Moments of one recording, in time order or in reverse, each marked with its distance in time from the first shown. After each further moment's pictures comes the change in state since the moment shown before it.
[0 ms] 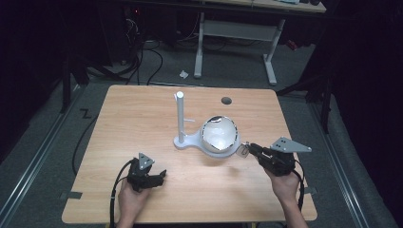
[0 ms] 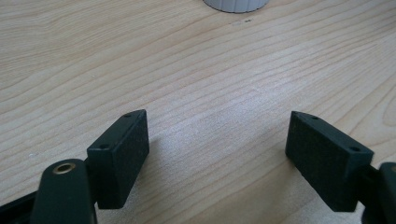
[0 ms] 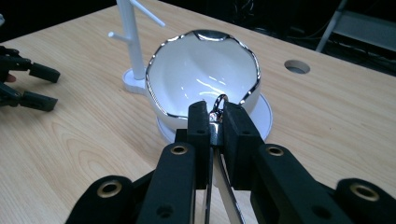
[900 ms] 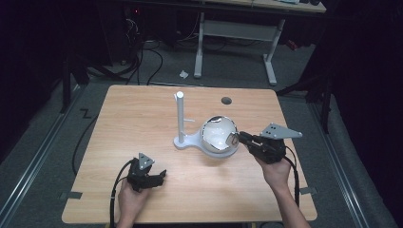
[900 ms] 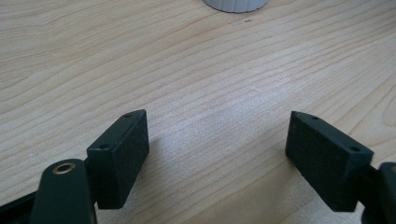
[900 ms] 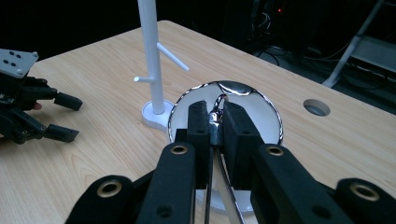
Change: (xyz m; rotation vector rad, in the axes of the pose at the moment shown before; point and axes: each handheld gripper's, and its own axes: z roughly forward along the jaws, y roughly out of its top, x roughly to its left) left arm 0.000 0.000 0.000 0.000 -0.001 0.000; right arm 0.010 0.044 0.018 -0.028 0.059 -0.049
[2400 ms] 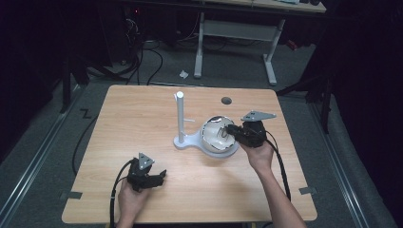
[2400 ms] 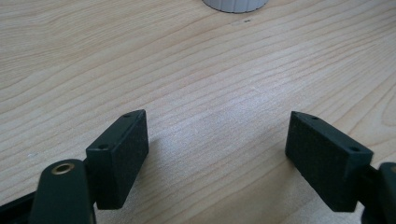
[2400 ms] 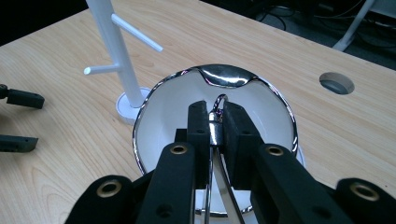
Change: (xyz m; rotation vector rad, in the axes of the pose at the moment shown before) left arm 0.000 0.000 0.000 0.002 -0.003 -0.001; right arm -0.022 0.005 0.073 0.144 0.007 0.072
